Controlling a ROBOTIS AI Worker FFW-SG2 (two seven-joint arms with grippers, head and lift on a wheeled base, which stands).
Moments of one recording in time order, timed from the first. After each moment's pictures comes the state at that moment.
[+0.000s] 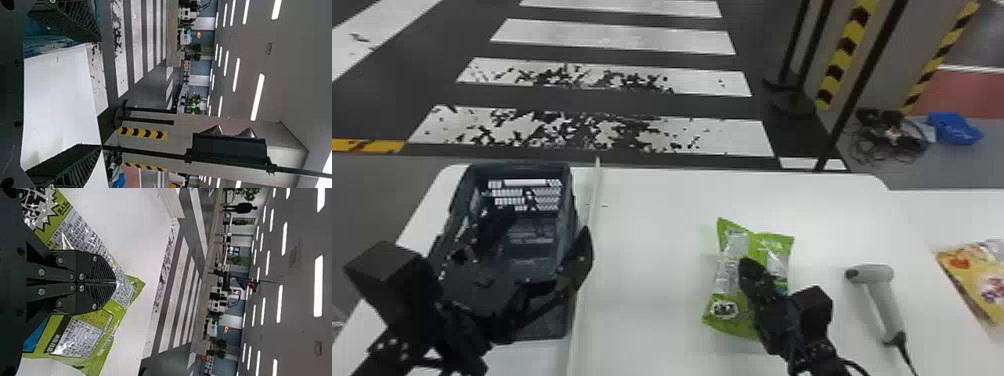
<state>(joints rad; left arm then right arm) 0.54 0.38 -0.13 -2.32 0.31 0.20 -0.02 0.27 -0.14 0.09 -1.50 0.07 -0.14 0.14</state>
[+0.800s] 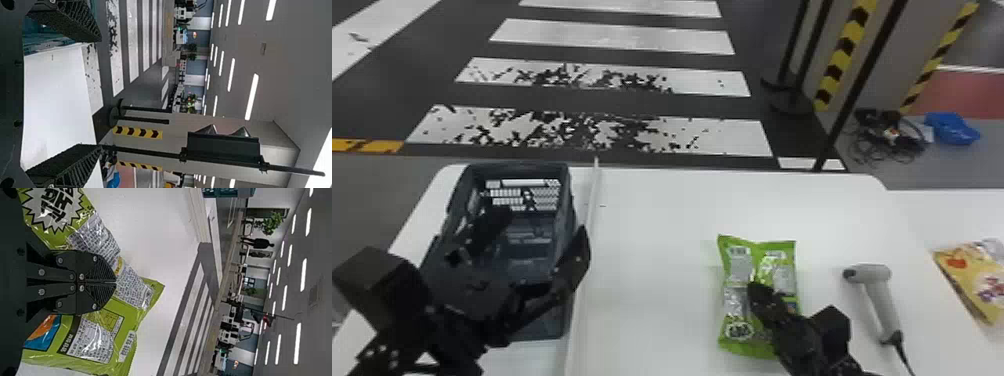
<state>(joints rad) 0.56 0.38 -0.13 -2.33 0.31 0.17 -0.03 0.30 -0.24 0.06 -1.45 0.06 -0.18 0.27</state>
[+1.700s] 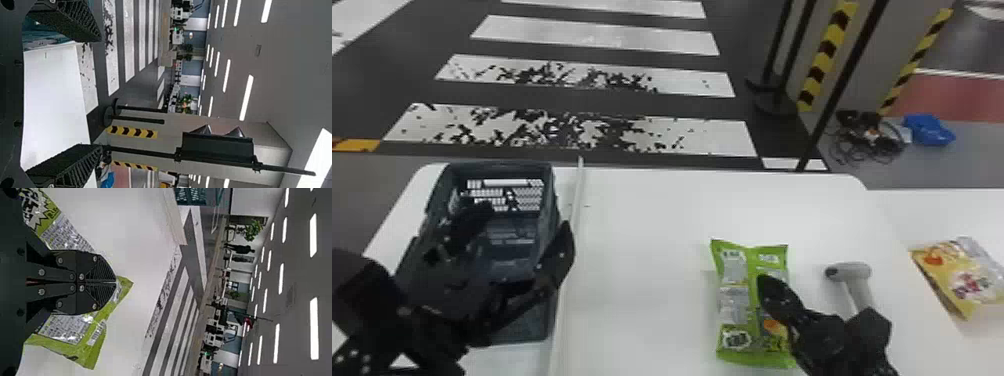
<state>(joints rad) 0.55 0.36 -0.13 -2.33 0.31 0.15 -0.03 0.47 -0.31 -0.03 -1.73 -0.05 -0.13 0.33</state>
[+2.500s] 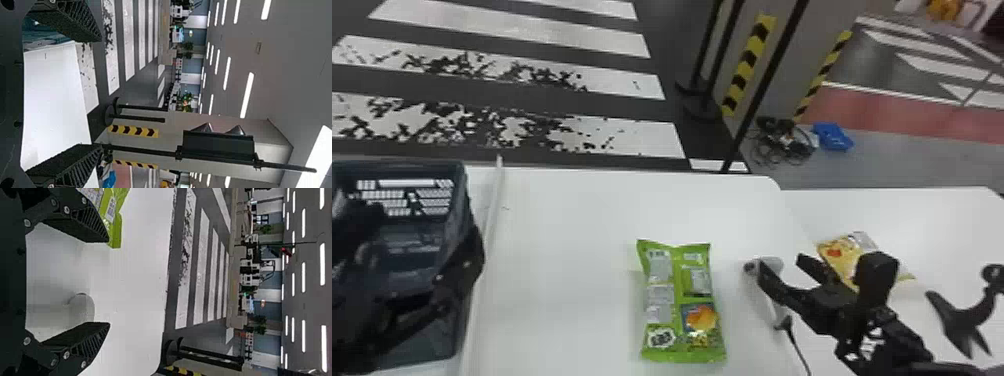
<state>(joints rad) 0.55 0.38 -0.12 -2.33 0.32 0.15 -0.03 0.44 -0.32 -0.38 -1.86 -0.28 0.33 0.39</state>
